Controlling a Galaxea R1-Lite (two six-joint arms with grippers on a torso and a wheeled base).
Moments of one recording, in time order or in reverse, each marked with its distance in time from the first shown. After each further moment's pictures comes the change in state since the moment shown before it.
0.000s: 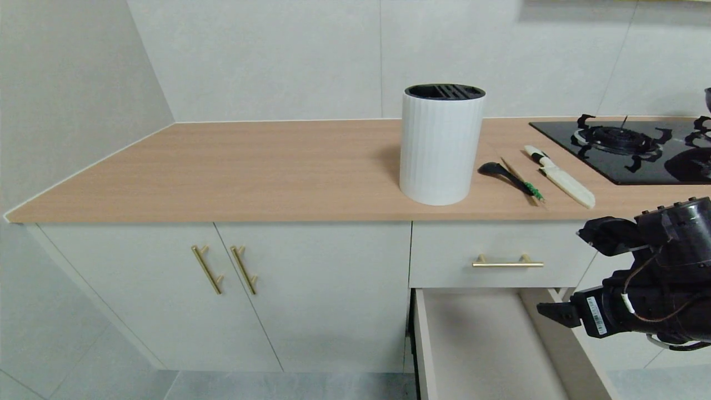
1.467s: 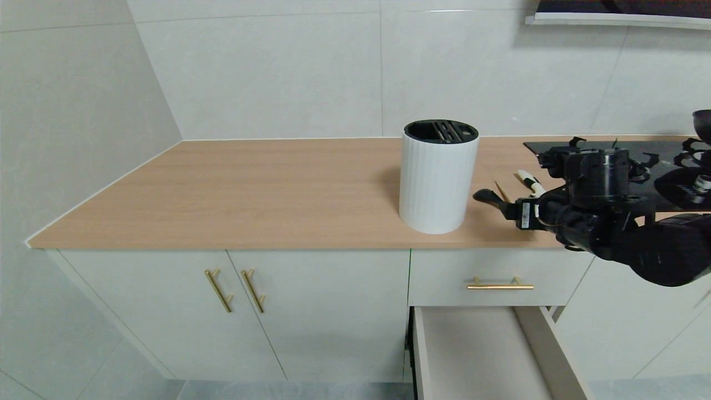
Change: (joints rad) left arm 0.000 0.000 0.000 0.000 0.000 0.000; right arm -0.045 0.392 -0.292 -0.561 -0.234 0.026
